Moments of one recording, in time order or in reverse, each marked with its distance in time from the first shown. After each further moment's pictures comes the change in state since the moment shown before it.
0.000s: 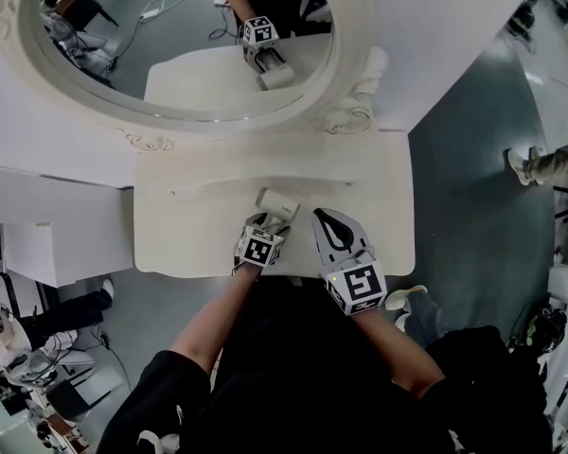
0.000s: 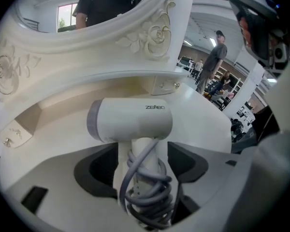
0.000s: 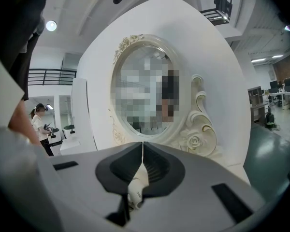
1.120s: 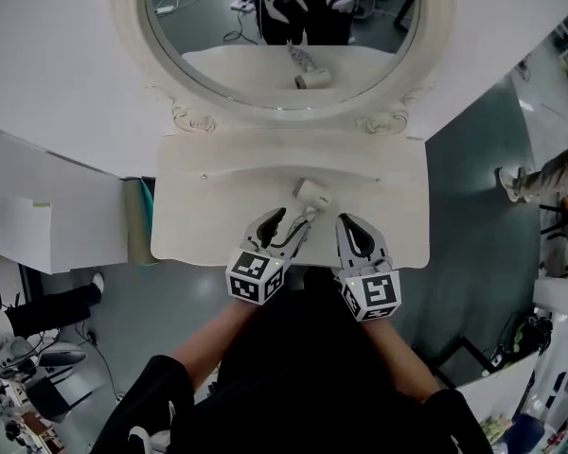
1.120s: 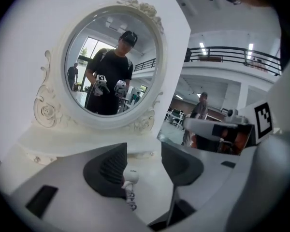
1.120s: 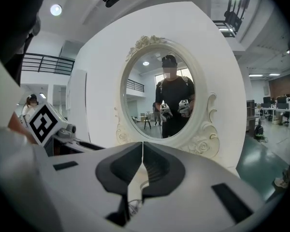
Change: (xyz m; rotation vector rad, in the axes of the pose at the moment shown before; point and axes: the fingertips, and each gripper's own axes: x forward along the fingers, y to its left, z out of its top) left arm -0.248 -0.013 0.081 -0.127 -0.632 -0.123; right arm -0.003 0.092 0.019 -0.075 0.020 -0.117
